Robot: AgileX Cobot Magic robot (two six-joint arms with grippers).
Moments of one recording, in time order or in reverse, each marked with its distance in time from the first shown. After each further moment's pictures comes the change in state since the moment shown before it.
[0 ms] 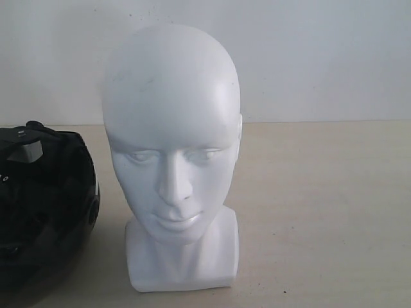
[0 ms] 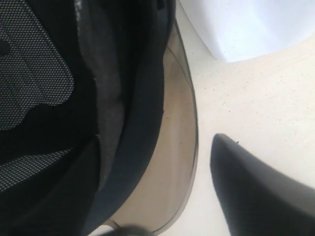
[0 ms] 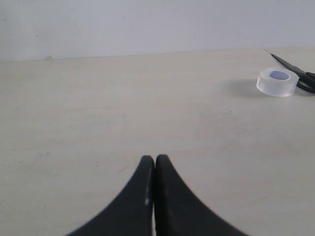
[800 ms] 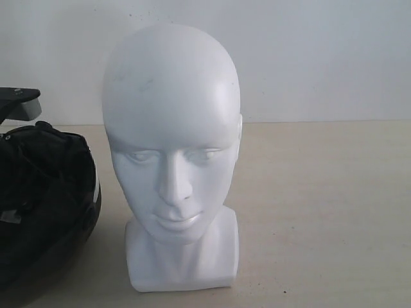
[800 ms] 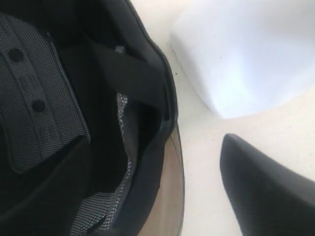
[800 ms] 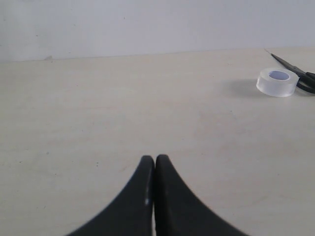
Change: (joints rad) left arm 0.000 0.000 -0.103 0.013 -0.039 -0.040; right arm 0.000 0.000 0.000 0.000 0.000 0.000
